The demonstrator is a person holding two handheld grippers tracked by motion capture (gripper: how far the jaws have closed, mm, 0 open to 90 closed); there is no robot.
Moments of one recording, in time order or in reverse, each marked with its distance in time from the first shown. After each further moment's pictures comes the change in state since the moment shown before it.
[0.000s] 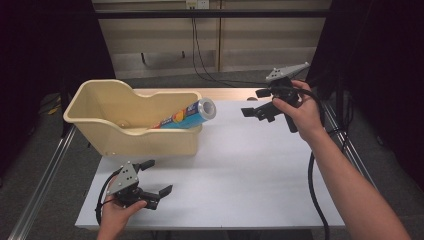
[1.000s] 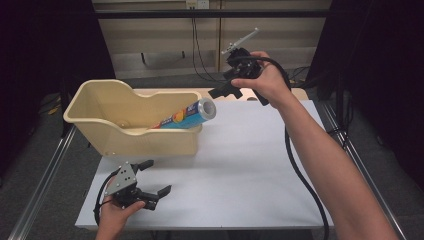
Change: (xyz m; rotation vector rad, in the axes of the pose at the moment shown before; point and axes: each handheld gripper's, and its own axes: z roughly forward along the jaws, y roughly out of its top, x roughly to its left) left arm 0.000 0.001 -0.003 -0.001 0.008 0.018; right arm 0.016 0.098 0.056 0.171 0.088 -0.075
